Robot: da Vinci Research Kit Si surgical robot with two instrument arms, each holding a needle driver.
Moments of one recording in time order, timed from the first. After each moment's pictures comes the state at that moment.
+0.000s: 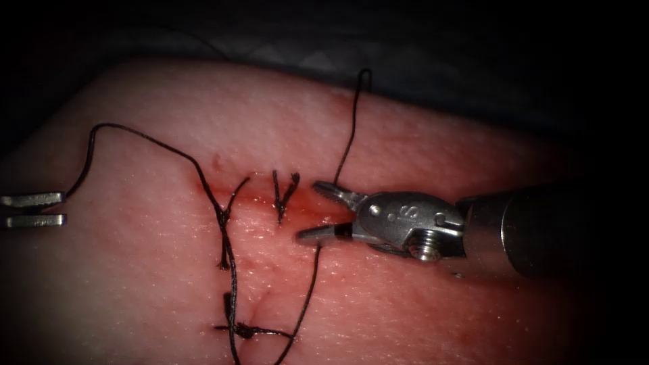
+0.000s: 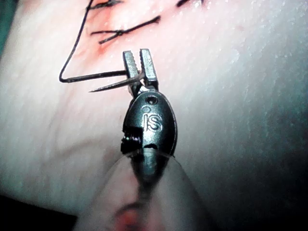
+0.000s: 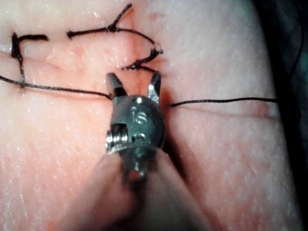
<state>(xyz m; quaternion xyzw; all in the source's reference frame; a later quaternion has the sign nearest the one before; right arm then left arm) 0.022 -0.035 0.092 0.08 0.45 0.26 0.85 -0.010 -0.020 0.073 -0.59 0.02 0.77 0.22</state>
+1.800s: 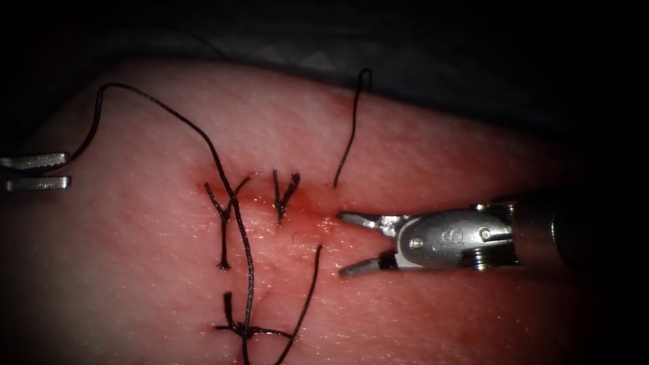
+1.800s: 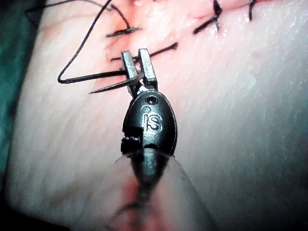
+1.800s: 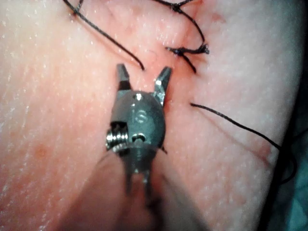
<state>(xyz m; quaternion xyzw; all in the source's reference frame) 0.019 -0.038 0.091 0.06 0.51 0.03 0.86 -0.012 -0.016 0.070 -0.60 0.03 0.77 0.21</state>
